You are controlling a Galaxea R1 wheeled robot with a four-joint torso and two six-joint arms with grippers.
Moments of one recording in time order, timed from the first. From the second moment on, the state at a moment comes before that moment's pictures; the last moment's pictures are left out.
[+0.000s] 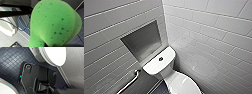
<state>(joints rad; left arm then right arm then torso) 0.97 2.08 -1.30 0.52 0.20 -0.71 -1.48 3.04 -2.93 -1.50 0.34 1.61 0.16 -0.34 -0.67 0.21</state>
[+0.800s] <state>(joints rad) 1.24 2.43 -1.85 0.71 0.05 -0.71 -1.47 3.05 -2.92 -1.50 0.30 1.61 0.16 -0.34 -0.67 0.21</state>
